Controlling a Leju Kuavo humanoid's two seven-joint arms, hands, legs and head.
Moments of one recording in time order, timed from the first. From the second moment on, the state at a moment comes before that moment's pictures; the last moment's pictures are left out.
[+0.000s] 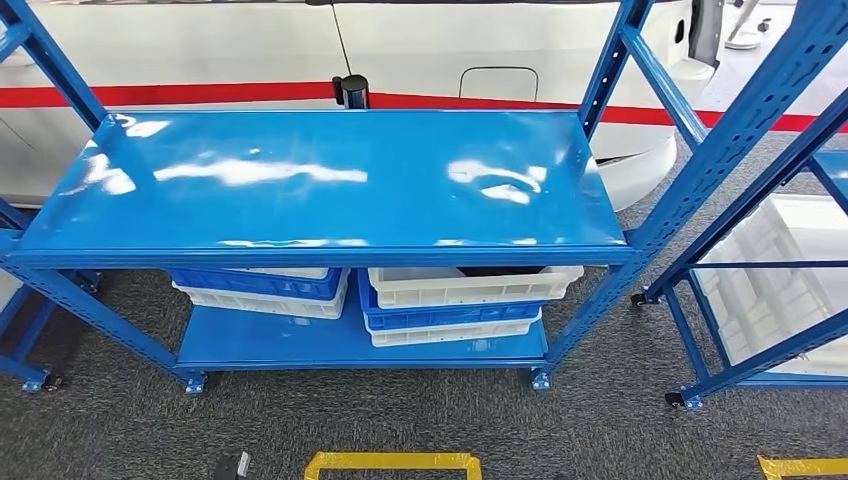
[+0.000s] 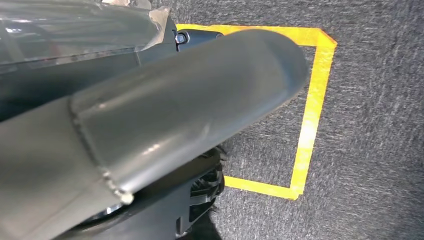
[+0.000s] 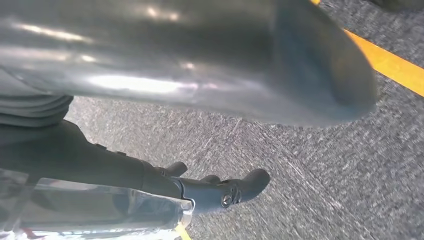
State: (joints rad) left arm -0.10 -0.08 -0.03 -0.17 0.48 0.05 -0.26; right arm -0.14 -0.12 0.08 -0.24 1.08 0.06 0.02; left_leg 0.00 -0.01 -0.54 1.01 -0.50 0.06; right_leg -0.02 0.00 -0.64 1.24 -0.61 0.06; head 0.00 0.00
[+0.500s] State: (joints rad) left arm -0.10 -0.08 -0.03 -0.17 0.48 0.06 -0.26; right arm -0.14 -0.12 0.07 -0.24 1.09 0.07 0.02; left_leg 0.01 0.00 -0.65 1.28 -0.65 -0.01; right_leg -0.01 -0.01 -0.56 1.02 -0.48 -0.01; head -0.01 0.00
